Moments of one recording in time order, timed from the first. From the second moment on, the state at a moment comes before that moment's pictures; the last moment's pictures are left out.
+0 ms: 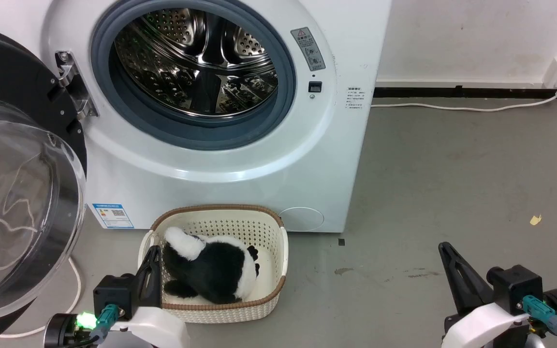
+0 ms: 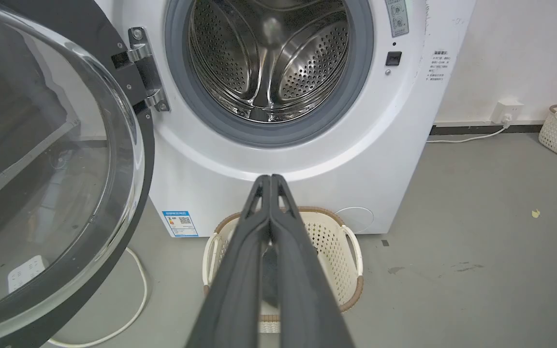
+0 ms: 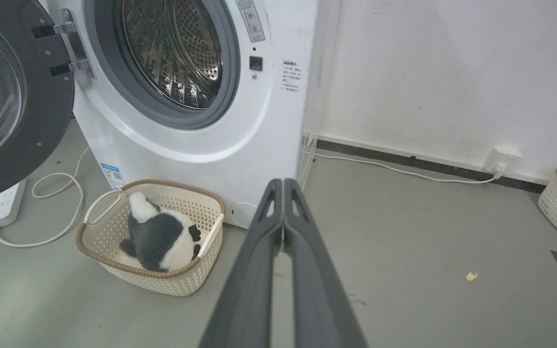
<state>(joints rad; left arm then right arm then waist) 0.02 0.05 0.00 0.00 -0.01 0.00 0.00 0.01 -0.05 0.00 0.00 0.01 0.13 0.00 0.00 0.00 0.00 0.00</state>
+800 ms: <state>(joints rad) 0.02 0.05 0.00 0.00 -0.01 0.00 0.00 0.01 -0.05 0.00 0.00 0.01 0.13 0.00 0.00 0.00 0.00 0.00</state>
